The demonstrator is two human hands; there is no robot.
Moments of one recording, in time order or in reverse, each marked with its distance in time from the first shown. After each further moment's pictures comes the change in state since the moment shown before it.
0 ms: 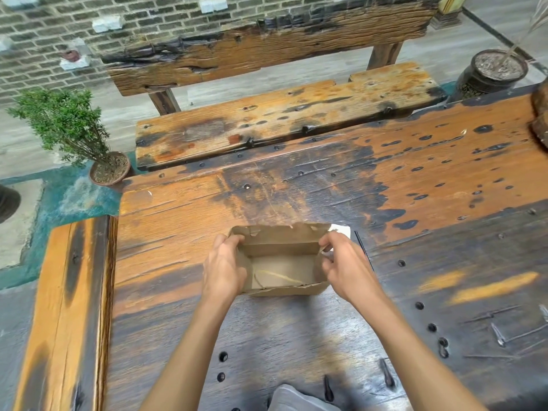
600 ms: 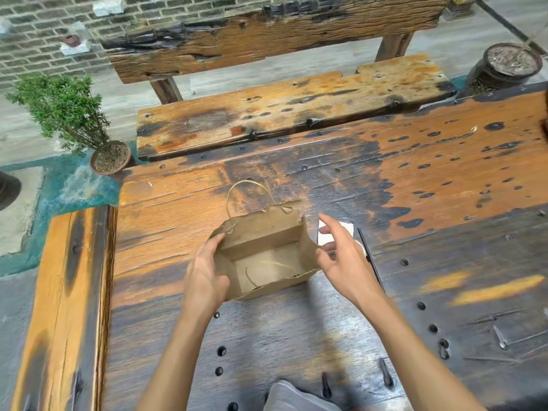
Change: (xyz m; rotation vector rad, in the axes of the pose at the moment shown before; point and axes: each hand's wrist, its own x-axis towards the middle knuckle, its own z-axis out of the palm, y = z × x) left_hand -0.015 -0.027 -0.016 -0.169 0.055 -0.025; right_hand 0.014 0.015 0.017 0.307 -0.012 -0.094
